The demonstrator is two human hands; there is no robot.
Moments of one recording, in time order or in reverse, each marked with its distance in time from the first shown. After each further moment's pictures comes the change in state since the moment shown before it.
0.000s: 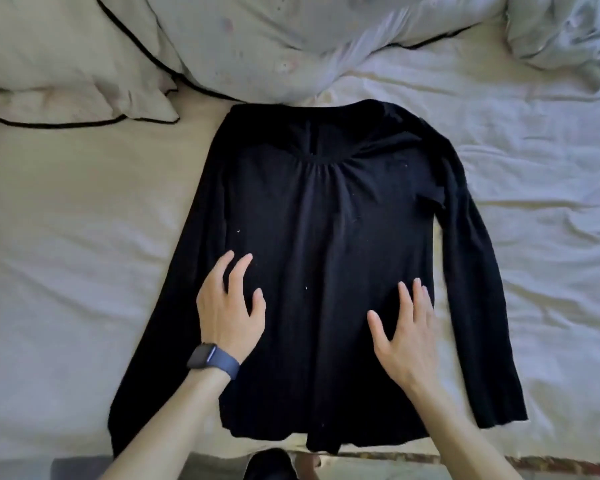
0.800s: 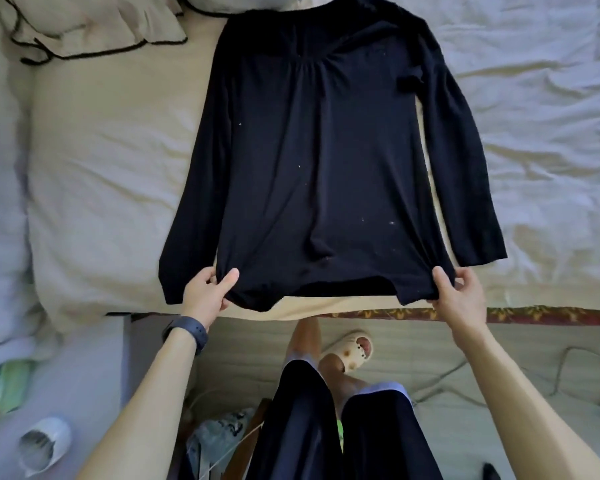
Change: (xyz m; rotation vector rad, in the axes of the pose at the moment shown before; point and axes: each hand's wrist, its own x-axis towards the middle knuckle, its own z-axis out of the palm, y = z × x) left_hand -0.192 -0.064 -0.073 -0.553 -0.334 -0.735; right_hand -0.166 0.132 -0.012 0.774 0.010 0.523
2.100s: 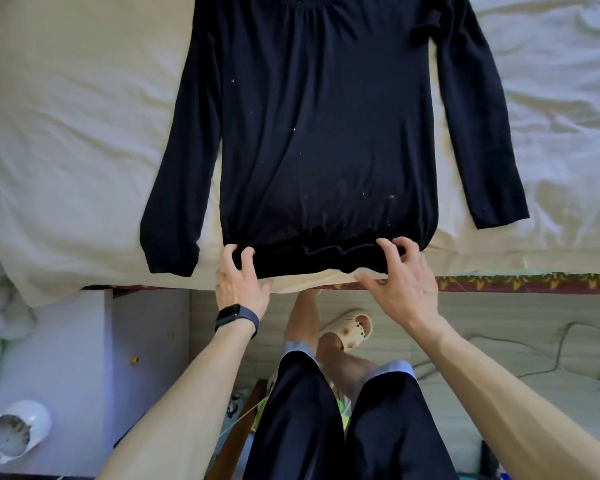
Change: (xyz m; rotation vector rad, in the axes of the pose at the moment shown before) left_hand -0.018 -0.073 0.078 0.913 0.170 0.366; right_hand -0.044 0.038 0.074 -0.889 -0.109 -0.641
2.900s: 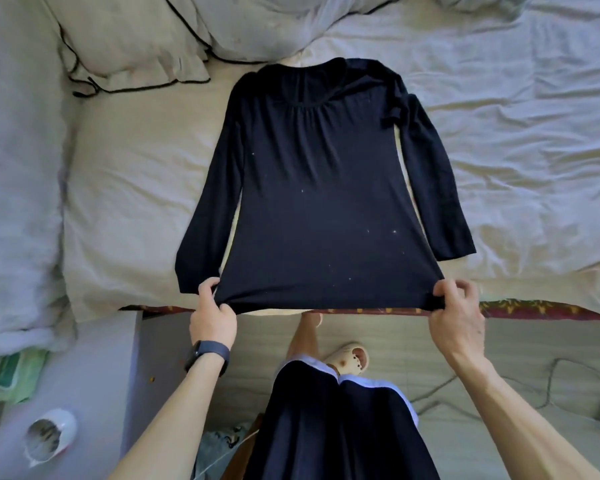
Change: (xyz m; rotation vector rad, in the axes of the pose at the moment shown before) left_hand -0.060 -0.008 -0.114 -0.449 0.129 -0.270; right_hand -0.061 0.047 -0.111 0.249 0.201 0.256
